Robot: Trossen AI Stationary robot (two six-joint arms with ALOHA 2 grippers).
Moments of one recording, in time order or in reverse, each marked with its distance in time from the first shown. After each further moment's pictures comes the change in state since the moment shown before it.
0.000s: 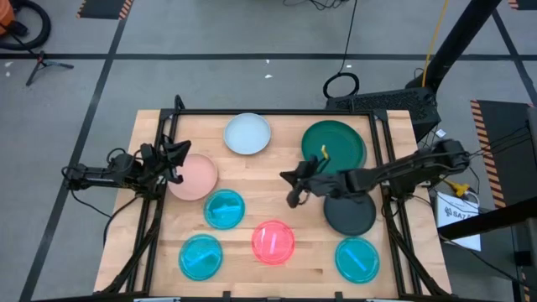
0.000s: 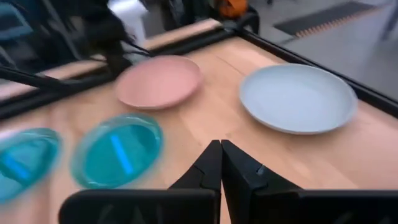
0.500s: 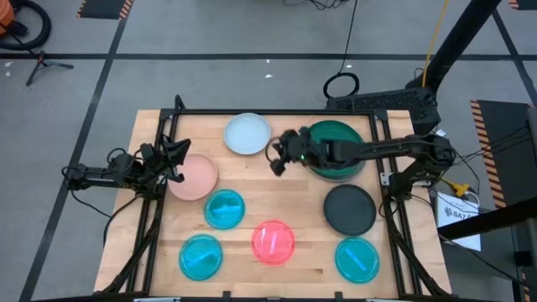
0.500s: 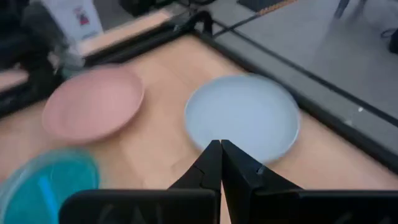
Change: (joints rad) left arm 0.000 0.000 0.000 0.000 -0.035 0.027; right arm -0.257 0.131 0.326 -0.276 -0.112 -0.059
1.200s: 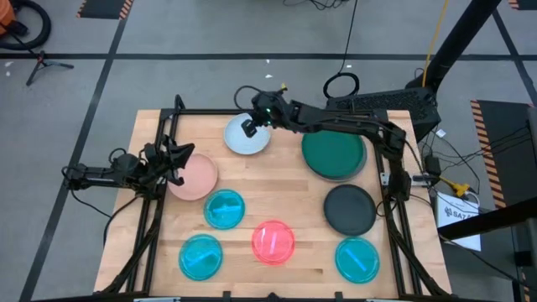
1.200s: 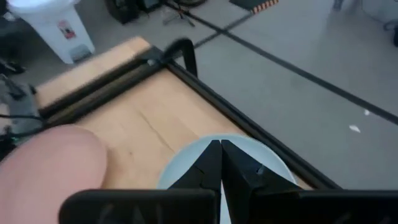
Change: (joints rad) left arm 0.000 0.000 0.000 -0.066 0.057 -0.139; right arm -0.244 0.418 0.557 -0.122 -0.205 -0.077
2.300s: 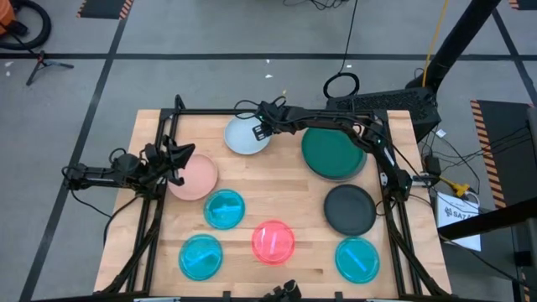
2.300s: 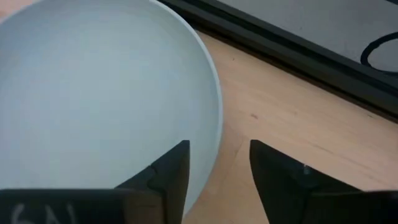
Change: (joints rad) left arm 0.000 0.000 0.000 -0.010 0.000 0.005; right arm -0.097 0.227 0.022 -0.301 0.051 0.289
